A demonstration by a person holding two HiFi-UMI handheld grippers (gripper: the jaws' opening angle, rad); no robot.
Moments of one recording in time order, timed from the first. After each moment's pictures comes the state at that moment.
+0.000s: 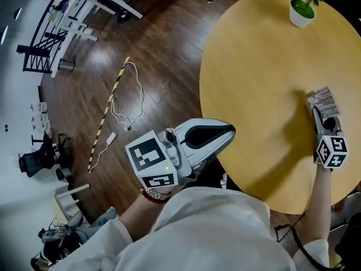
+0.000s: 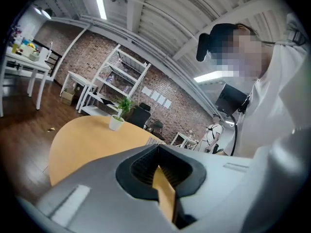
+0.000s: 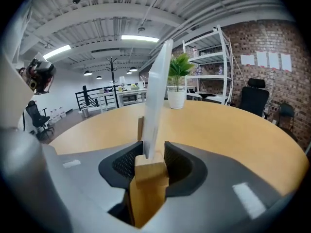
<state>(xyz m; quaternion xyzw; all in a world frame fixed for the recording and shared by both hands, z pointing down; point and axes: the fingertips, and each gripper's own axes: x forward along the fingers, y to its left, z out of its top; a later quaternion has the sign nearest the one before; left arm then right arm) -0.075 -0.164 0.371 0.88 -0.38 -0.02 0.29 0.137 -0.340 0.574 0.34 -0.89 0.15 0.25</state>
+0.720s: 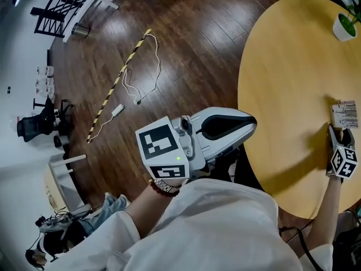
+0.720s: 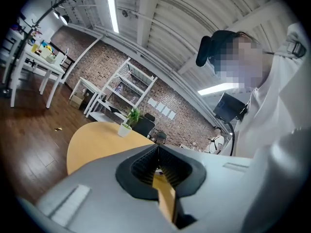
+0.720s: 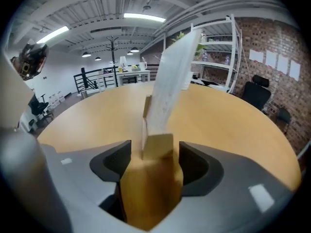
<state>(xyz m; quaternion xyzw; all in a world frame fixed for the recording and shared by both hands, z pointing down) -0.144 -0.113 0.378 0.86 -0.42 -0.08 0.28 0.130 -0.304 0.644 0.34 -0.85 0.17 0.35</state>
